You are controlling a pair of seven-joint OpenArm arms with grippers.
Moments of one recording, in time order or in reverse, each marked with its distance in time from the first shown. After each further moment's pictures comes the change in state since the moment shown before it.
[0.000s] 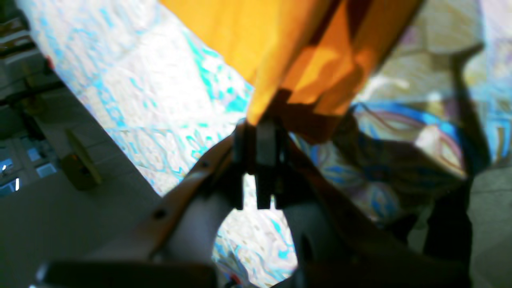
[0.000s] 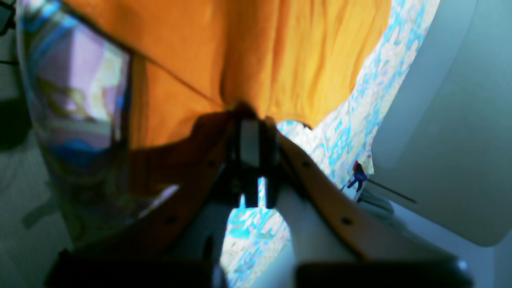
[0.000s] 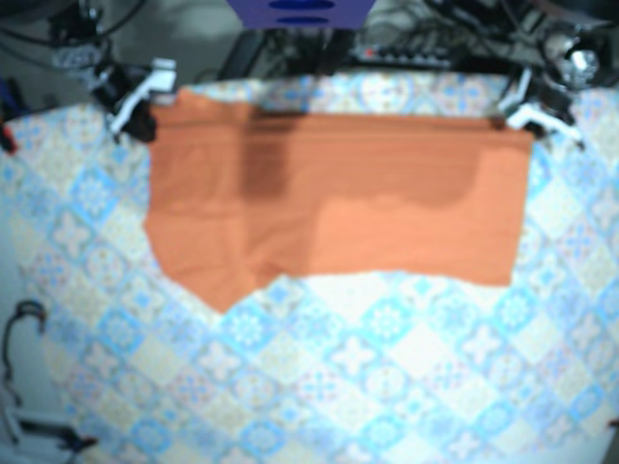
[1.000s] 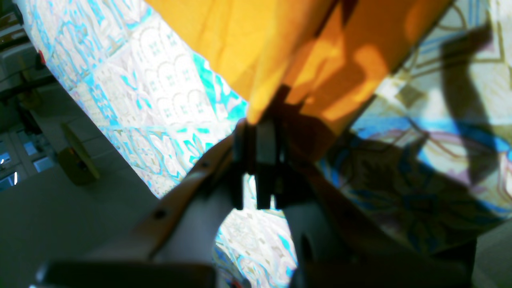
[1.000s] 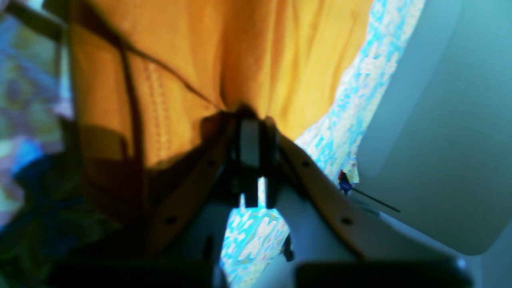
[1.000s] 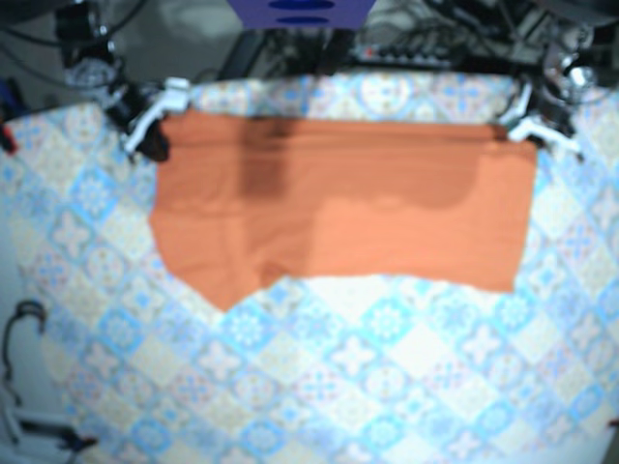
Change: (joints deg) left arm -6.9 0.0 3.5 -7.0 0.0 0.0 -0.3; right arm 6.1 0.0 -5.1 -2.0 -0.2 0.2 -3.0
